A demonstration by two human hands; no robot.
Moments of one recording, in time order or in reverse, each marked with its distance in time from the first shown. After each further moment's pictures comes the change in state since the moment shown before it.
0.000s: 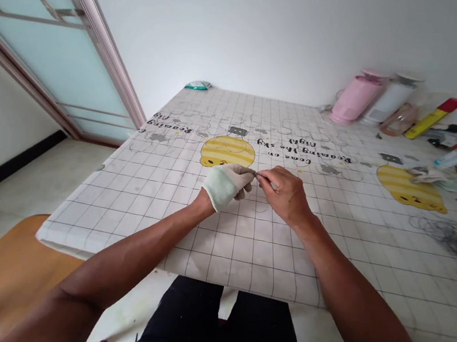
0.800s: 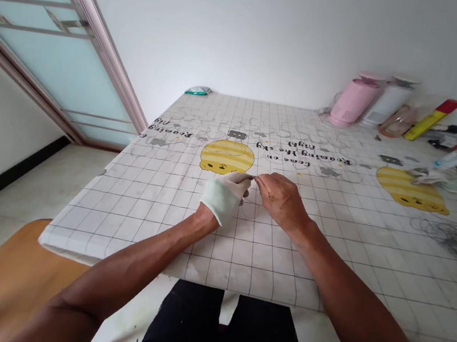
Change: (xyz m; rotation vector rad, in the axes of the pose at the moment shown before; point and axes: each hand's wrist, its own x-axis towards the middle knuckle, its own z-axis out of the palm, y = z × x) left_hand -0.015 -0.006 0.010 -0.018 0.123 -0.040; right_hand -0.003 -0.009 0.000 -0.185 -0.039 -0.047
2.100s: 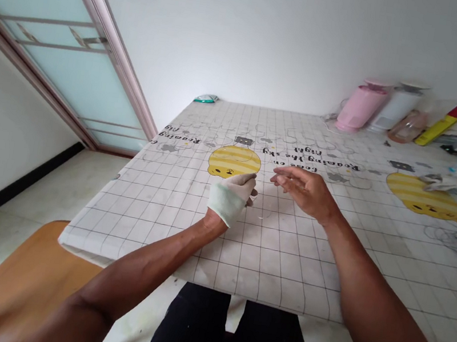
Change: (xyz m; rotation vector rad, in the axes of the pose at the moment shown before) left_hand 0.001 0.004 0.002 -0.043 0.112 -0.006; right_hand 0.012 0.031 -0.040 0.608 -0.161 0.345
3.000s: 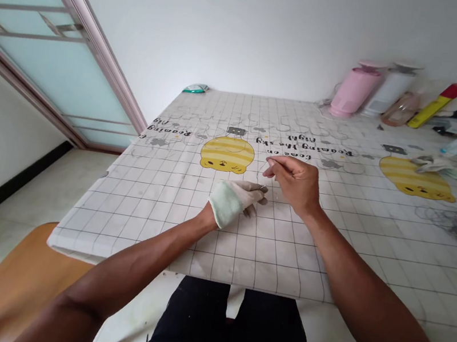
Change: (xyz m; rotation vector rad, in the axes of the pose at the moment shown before) left_hand -0.012 -0.009 0.003 0.028 -0.359 -0.064; right_hand -0.002 -0.012 0.034 0.066 0.363 -0.008
